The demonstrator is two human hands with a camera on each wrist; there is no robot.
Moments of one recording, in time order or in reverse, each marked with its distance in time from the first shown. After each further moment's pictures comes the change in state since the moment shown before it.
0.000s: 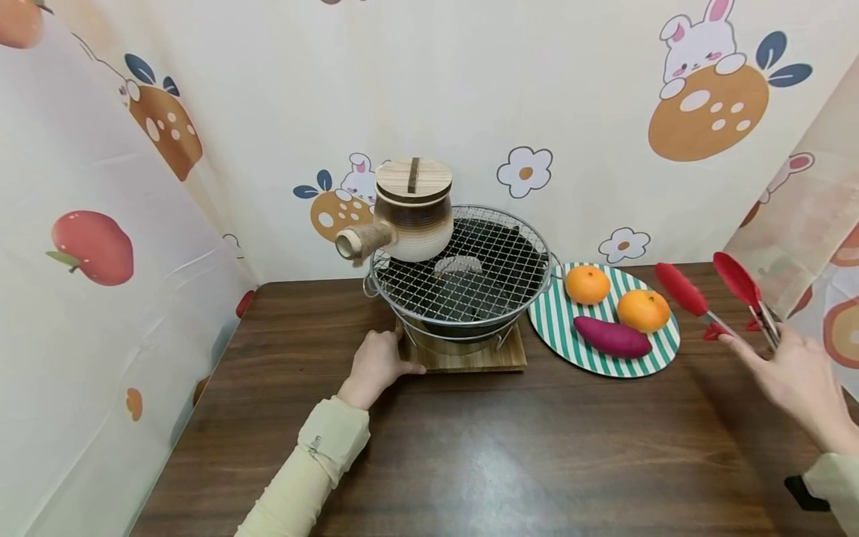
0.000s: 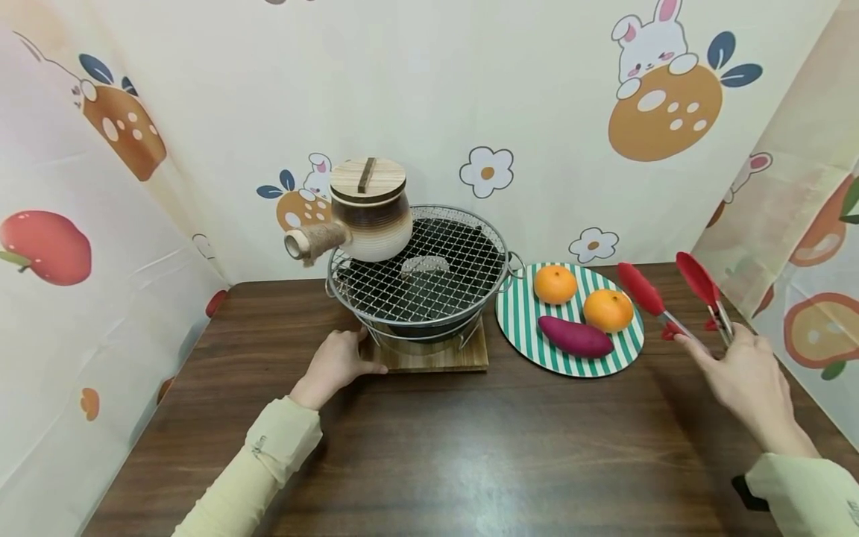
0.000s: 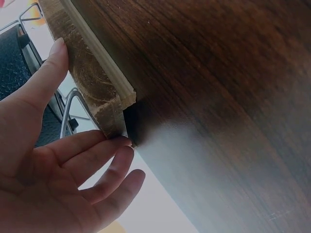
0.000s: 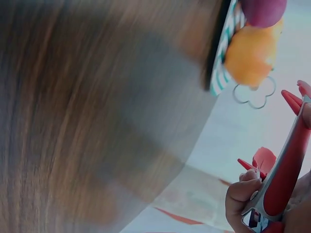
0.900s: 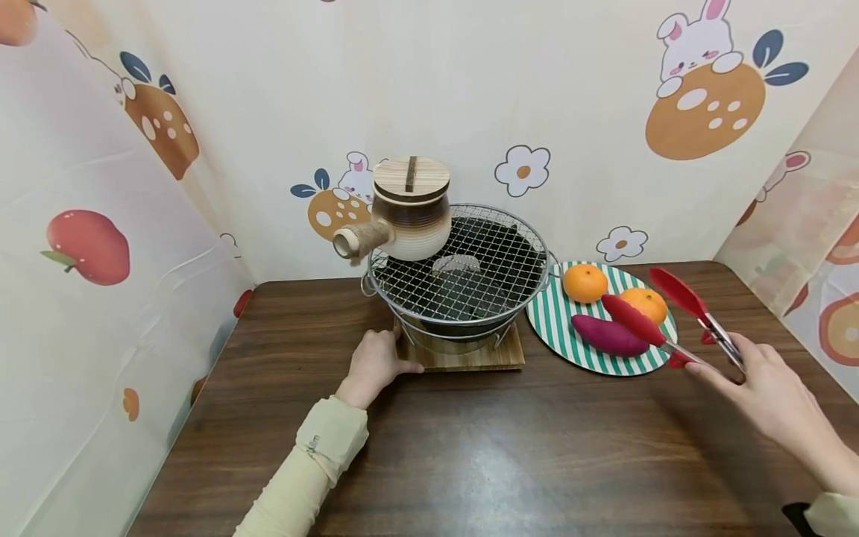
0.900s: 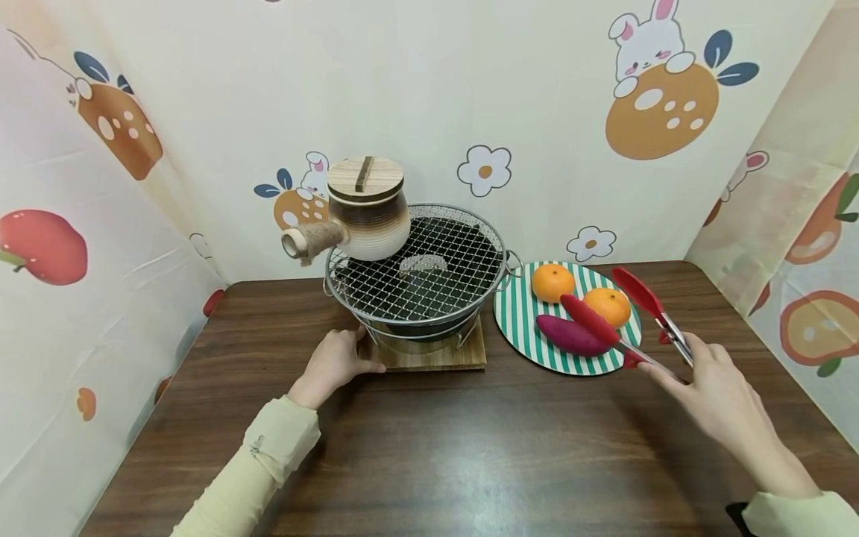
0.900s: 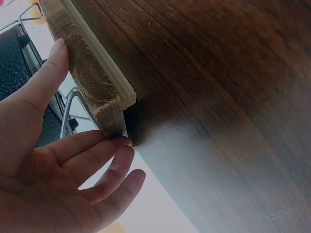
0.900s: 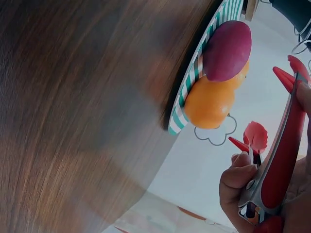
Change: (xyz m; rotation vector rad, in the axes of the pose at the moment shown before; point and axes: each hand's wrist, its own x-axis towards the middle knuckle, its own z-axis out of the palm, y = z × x) left_hand -0.001 0.001 -0.002 -0.020 -0.015 -0.018; right_hand -0.035 -0.036 -0.006 -0.025 -0.166 -0.114
